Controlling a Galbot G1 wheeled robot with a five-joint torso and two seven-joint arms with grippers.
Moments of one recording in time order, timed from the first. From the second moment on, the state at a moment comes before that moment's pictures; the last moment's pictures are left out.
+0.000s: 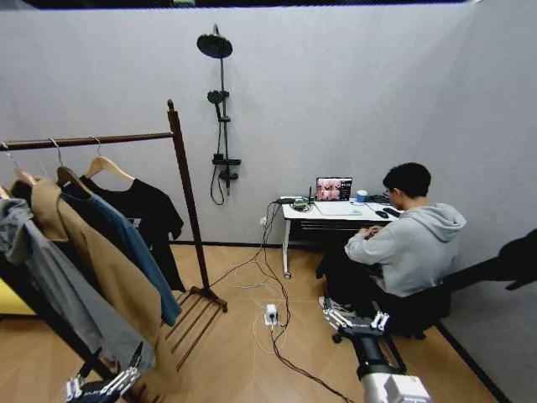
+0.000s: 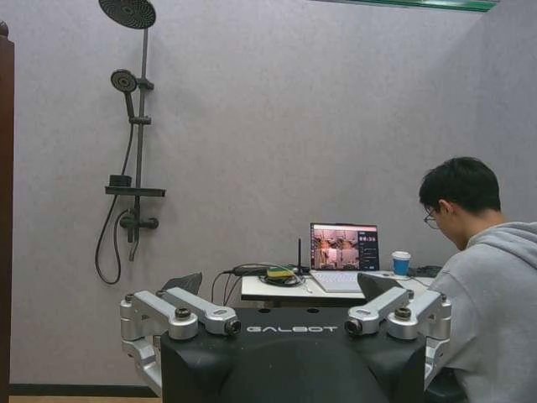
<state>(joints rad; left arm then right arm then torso) 1.94 -1.35 -0.90 -2.27 -0.51 -0.14 0.13 -1.70 1.37 0.44 2.50 0.03 -0.16 0.36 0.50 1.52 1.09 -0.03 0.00</state>
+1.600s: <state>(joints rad) 1.94 -1.35 -0.90 -2.27 -0.51 -0.14 0.14 -1.69 1.33 0.42 2.42 0.01 -0.10 0.35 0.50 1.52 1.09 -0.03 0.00</state>
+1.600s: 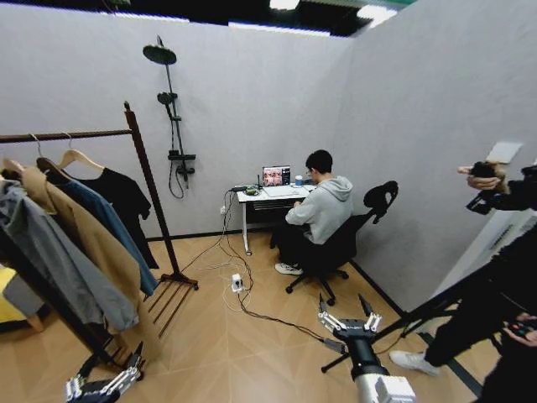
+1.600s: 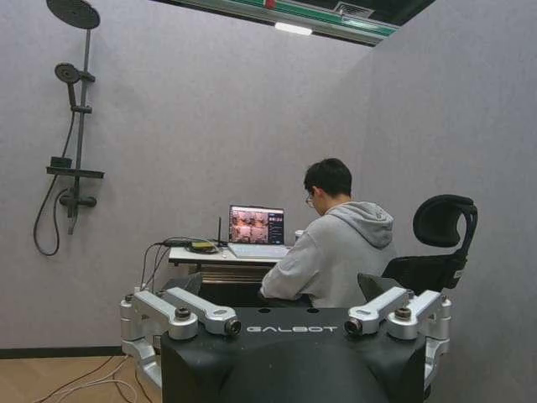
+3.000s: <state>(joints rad) 1.94 -1.35 -0.90 -2.27 -0.51 -0.14 0.13 -1.67 1.34 0.43 2.42 0.01 -0.09 0.29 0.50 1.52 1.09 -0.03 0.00</state>
